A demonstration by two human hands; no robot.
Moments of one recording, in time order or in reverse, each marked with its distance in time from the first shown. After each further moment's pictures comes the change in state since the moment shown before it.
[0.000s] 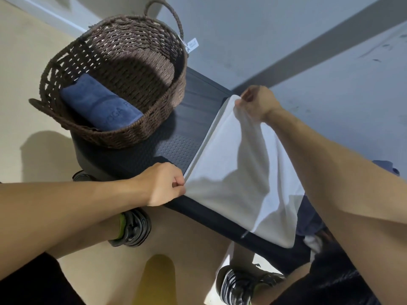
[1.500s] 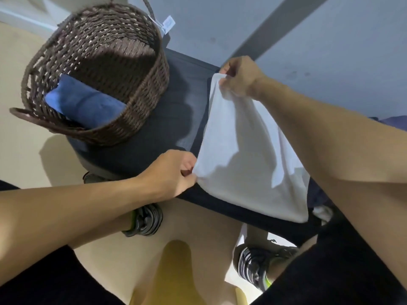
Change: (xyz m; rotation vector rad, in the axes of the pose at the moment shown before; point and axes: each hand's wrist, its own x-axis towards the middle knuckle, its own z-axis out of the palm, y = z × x) left_hand -0.006 0.037 0.010 -0.141 0.001 0.070; right_hand -0.008 -0.007 0.006 0.152 -0.070 -0.044
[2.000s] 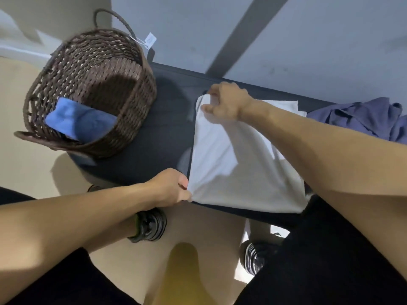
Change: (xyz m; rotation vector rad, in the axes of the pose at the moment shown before) left_hand 0.002 0.001 0.017 0.067 -0.220 -0.359; right_hand -0.057 0.005 0.004 -0.282 -0.081 -0.045
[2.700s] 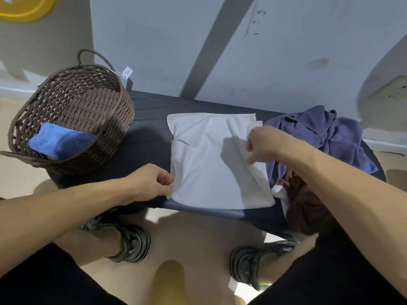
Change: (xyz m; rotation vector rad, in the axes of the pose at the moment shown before) left_hand -0.013 0.019 -0.011 0.026 0.092 0.178; right_hand -0.162 0.064 -0.043 -0.254 -0.237 0.284
